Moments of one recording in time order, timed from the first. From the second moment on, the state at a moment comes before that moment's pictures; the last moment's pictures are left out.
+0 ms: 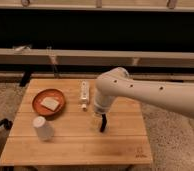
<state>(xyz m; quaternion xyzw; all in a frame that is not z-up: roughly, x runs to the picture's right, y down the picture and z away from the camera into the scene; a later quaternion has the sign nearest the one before) -0.007 0.135 0.698 -0.35 -0.11 0.12 0.92</state>
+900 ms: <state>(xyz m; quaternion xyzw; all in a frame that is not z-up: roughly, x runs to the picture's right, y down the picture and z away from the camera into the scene) -0.172 0.124 0.673 -0.33 -0.15 -0.05 0.93</state>
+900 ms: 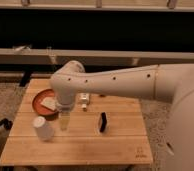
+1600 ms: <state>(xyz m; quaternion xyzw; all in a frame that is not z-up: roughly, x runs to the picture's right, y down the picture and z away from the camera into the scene) -0.242 0.153 0.704 -0.35 -0.15 -0.14 0.91</state>
